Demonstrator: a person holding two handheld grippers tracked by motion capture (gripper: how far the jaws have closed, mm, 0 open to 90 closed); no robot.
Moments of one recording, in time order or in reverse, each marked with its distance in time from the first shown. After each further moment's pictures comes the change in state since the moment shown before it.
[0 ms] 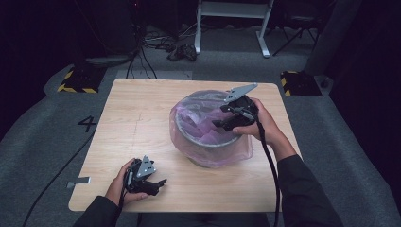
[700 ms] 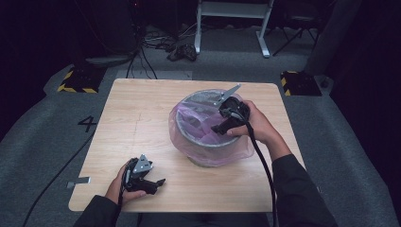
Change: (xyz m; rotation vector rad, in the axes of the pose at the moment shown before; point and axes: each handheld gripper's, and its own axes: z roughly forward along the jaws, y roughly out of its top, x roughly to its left) left arm 0.012 -0.009 0.007 -0.014 -0.056 -0.083; right arm 0.001 0.004 0.026 0.201 -0.016 0.010
